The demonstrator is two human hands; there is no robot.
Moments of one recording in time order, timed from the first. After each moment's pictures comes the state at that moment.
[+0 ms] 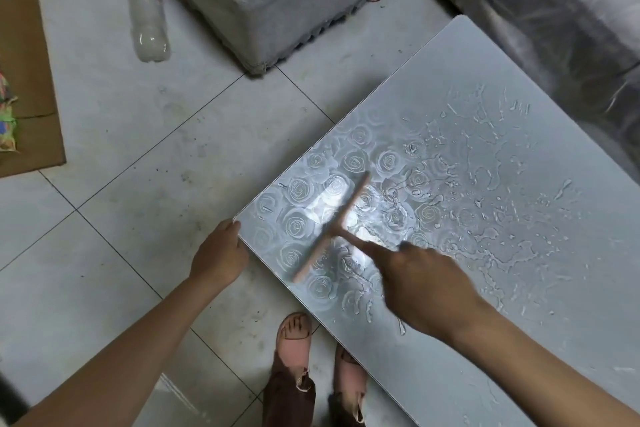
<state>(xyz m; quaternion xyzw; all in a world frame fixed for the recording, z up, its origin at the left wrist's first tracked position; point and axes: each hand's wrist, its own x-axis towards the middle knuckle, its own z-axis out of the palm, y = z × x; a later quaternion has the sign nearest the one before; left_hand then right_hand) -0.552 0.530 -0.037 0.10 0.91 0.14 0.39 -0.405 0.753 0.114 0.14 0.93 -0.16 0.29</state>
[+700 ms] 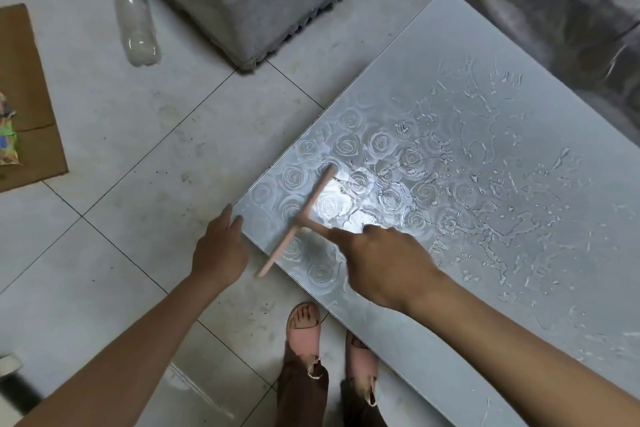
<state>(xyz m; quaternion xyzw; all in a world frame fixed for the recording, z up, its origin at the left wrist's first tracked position) -0.541 0.526 -0.031 0.21 0.91 0.05 0.35 -0.414 0.729 0.104 0.13 0.93 -0.19 0.28</state>
